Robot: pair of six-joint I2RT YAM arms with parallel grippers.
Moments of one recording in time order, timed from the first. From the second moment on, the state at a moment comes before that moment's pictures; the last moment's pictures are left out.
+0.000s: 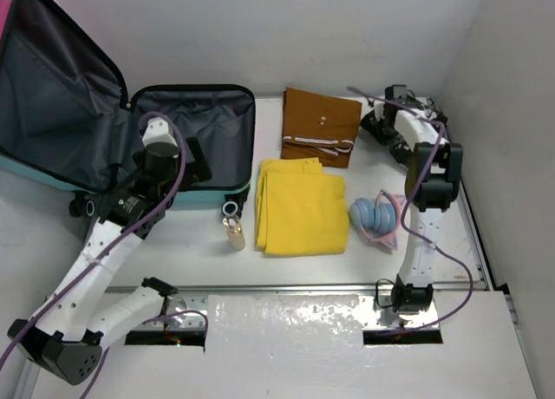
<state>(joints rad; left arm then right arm) -0.39 0.90 1.01 -0.65 -0.43 -0.46 -0.04 2.30 1.86 -0.68 0.16 -0.43</state>
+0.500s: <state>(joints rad) -0.62 1.64 1.42 -0.11 -0.04 -0.76 0.00 1.84 1.55 -0.53 -0.13 -0.06</state>
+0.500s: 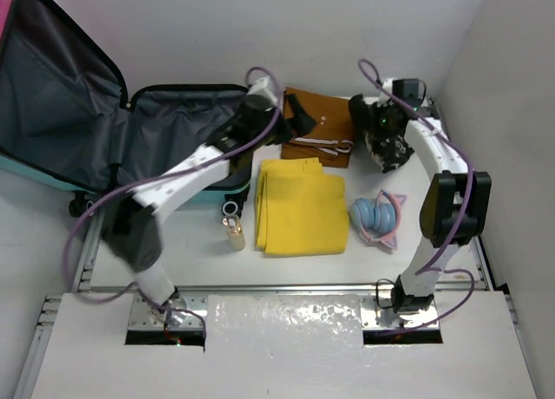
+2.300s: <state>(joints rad) -0.68 2.45 2.14 -0.22 0.17 -0.89 0.21 1.58 1.14 -0.18 -0.38 0.02</state>
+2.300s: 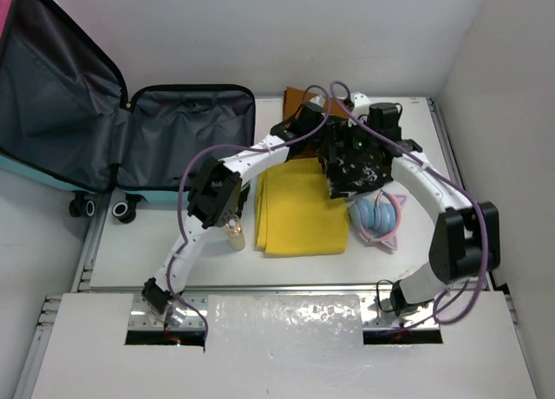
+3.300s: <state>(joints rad) 0.14 1.68 1.20 0.10 0.20 -1.02 0.21 1.13 0.97 -0.25 -0.22 0.13</state>
